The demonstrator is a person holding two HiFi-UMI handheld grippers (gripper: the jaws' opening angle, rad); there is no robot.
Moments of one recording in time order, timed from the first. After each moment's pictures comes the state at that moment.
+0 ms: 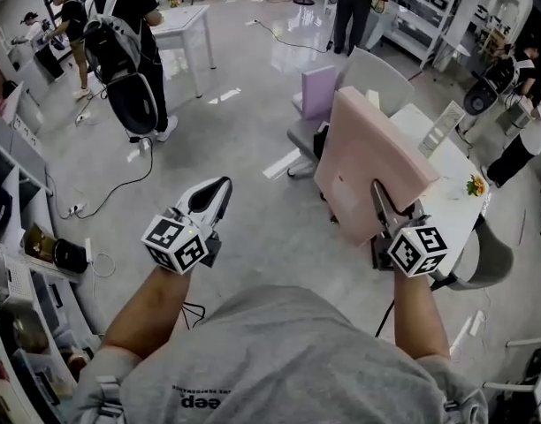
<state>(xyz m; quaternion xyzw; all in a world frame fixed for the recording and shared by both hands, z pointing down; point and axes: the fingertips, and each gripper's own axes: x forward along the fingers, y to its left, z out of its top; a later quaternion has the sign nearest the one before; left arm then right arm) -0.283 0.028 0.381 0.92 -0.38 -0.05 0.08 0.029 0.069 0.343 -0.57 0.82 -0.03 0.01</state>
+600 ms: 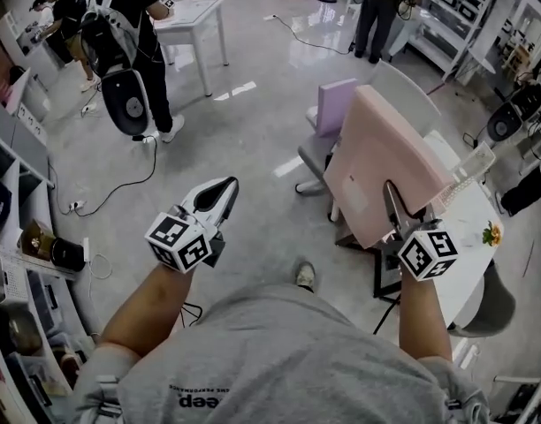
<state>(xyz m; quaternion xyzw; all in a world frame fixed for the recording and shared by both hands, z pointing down) -0.239 -0.141 0.401 0.91 -0.40 -0.04 0.10 0.082 -0.121 0.351 -0.55 0.83 -0.04 0.01</state>
